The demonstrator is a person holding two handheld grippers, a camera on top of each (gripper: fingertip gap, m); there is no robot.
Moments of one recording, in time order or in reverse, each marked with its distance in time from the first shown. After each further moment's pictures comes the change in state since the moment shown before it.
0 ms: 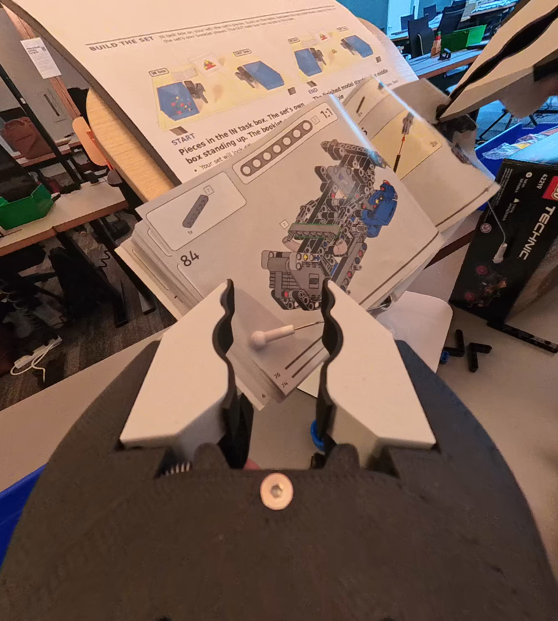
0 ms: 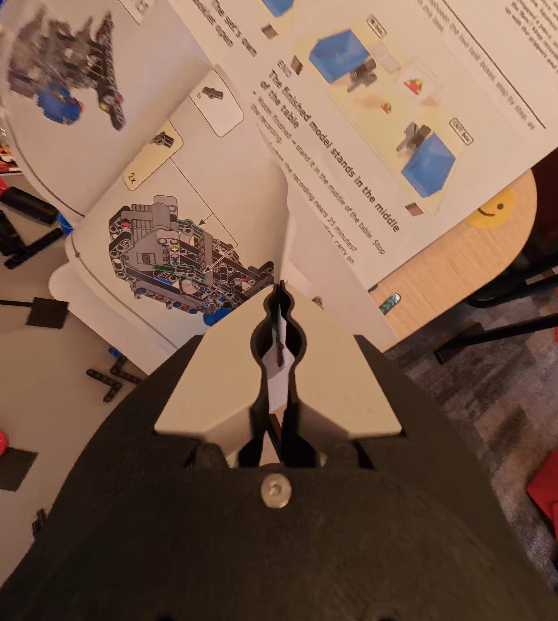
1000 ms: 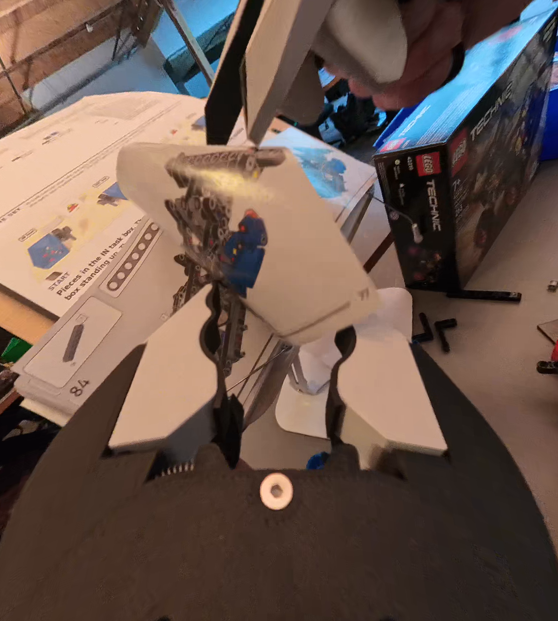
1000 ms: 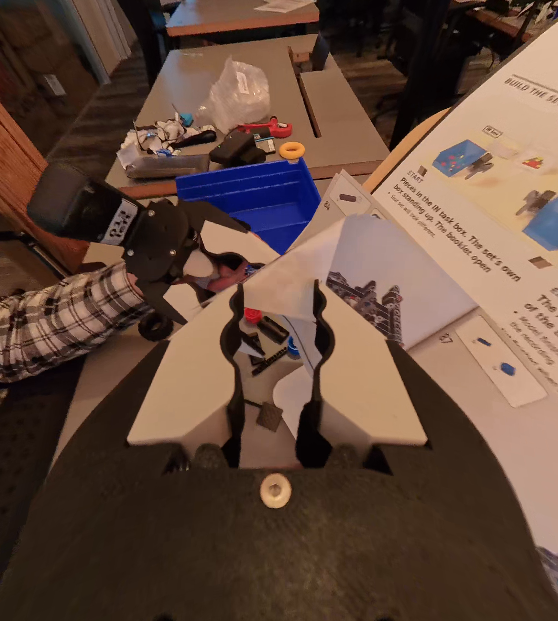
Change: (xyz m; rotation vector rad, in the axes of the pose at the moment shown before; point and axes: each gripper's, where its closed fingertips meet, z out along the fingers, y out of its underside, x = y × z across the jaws) left arm 0.083 -0.026 0.008 0.098 0.157 0.360; right arm -0.132 -0.128 -0.011 0.258 -0.558 0.204
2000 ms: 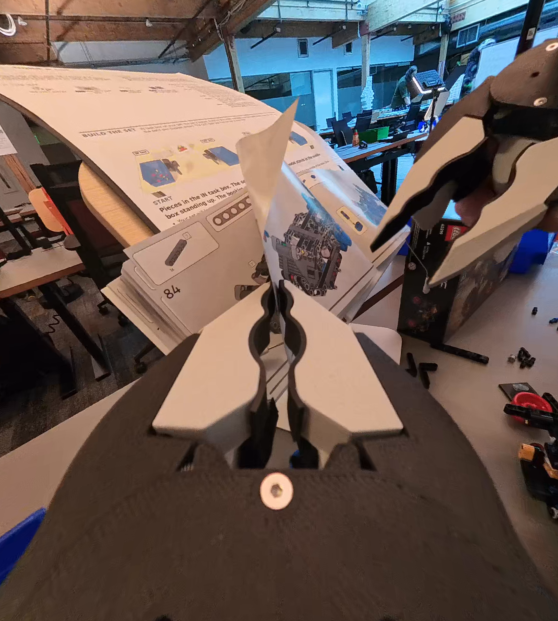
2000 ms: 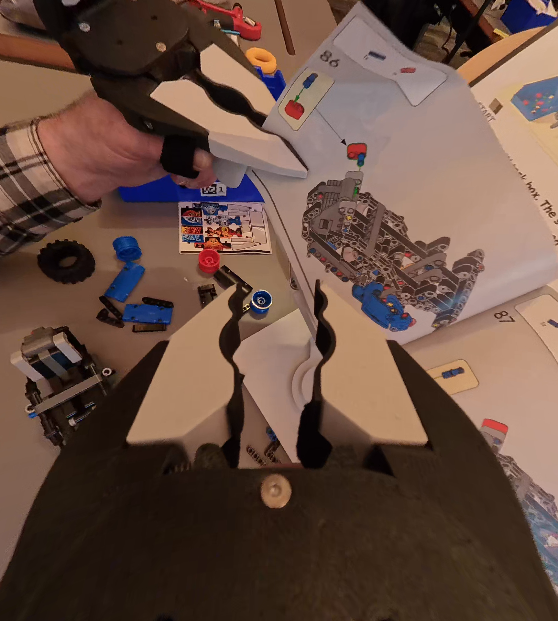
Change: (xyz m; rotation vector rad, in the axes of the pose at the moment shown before) left arm -0.057 0.020 -0.038 0.130 -0.036 -0.355; right arm -0.012 0.059 0.033 -0.169 0.193 -0.235
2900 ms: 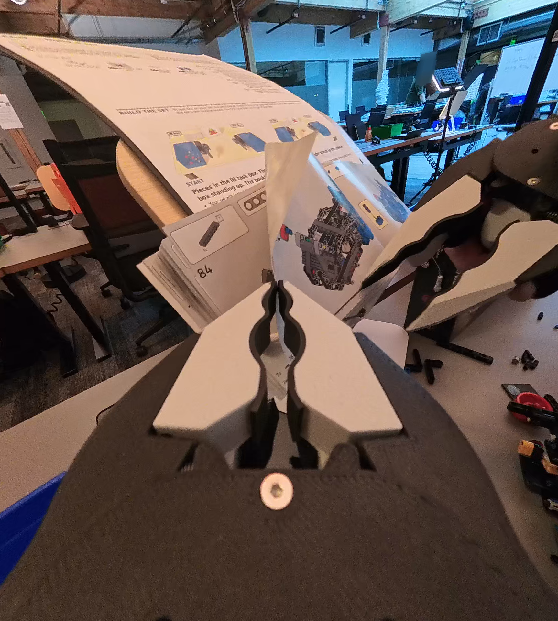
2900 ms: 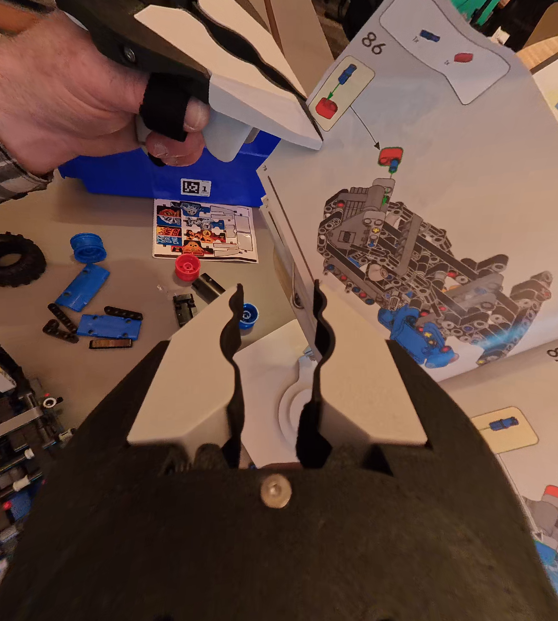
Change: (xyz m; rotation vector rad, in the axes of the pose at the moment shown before) left arm -0.018 0.005 -0.011 -0.026 -0.032 -0.050; right arm -0.003 0.008 0.038 0.033 0.066 -0.083
